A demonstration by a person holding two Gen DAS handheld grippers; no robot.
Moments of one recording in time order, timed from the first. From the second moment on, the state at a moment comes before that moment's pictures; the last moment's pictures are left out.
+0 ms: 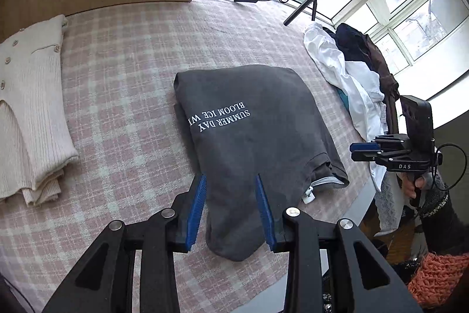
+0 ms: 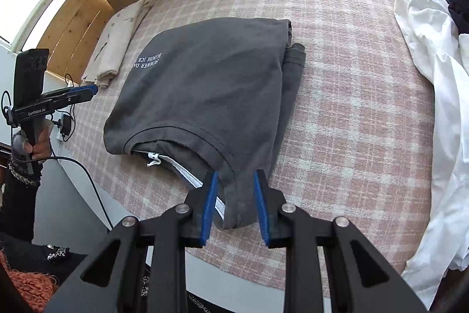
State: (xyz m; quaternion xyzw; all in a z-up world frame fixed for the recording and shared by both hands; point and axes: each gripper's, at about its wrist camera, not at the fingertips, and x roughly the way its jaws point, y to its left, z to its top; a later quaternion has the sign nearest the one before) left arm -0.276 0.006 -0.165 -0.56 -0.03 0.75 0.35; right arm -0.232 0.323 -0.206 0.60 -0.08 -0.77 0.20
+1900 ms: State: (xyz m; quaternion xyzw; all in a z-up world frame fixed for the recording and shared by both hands) left arm -0.312 0.101 -0.250 -0.61 0.02 0.76 0.22; right arm -0.274 0.317 -0.266 0.54 -0.08 -0.82 0.18
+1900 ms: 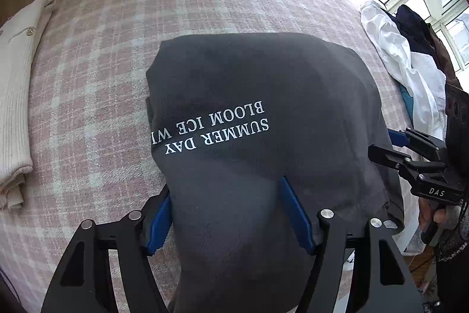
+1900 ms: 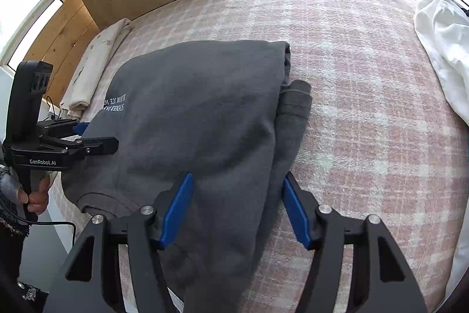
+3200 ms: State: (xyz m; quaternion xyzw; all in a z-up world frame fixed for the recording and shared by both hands) left arm -0.418 -0.238 -0.112 -0.46 -0.03 0.87 0.17; right arm -0.430 -0.016 -0.127 0.41 -0.14 -0.83 0.34
